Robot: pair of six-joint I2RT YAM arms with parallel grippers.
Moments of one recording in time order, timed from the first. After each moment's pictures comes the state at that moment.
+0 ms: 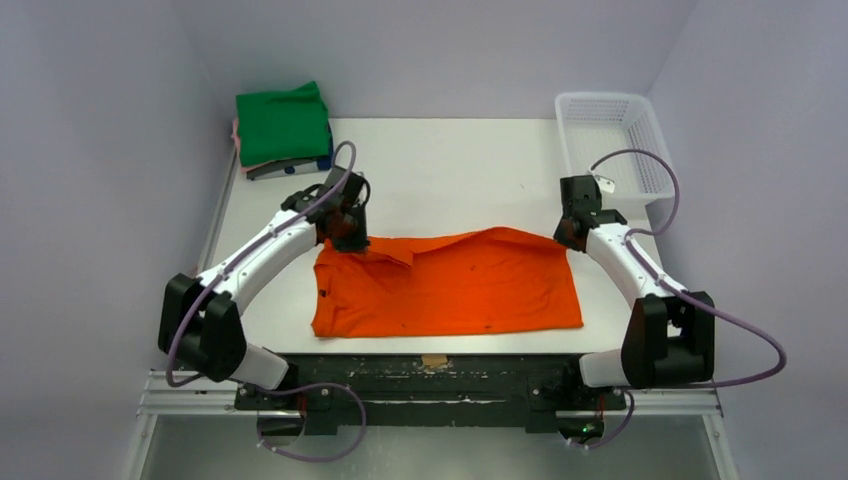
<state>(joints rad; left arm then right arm) -0.45 1.51 1.20 -0.77 -0.02 -0.52 0.10 1.40 0.95 -0.53 0.40 0.49</state>
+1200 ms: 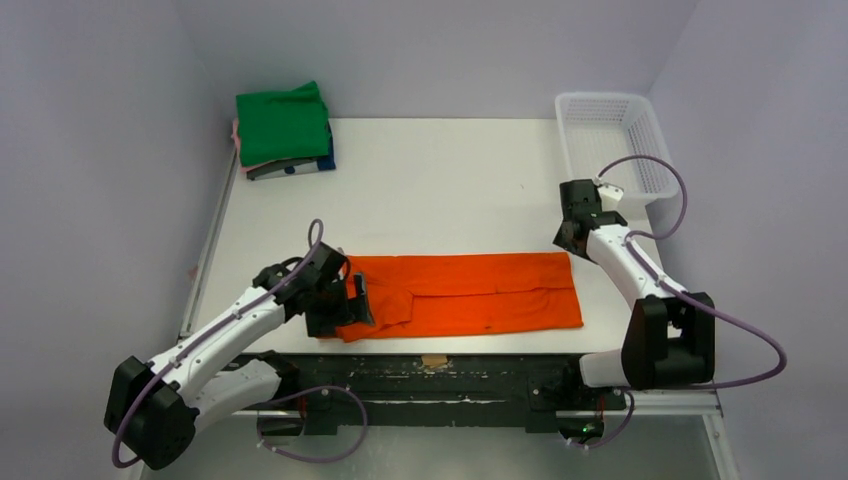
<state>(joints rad) -0.57 1.00 0.65 -0.87 0.13 -0.81 0.10 1.38 0.93 -0.62 0.55 0.56</state>
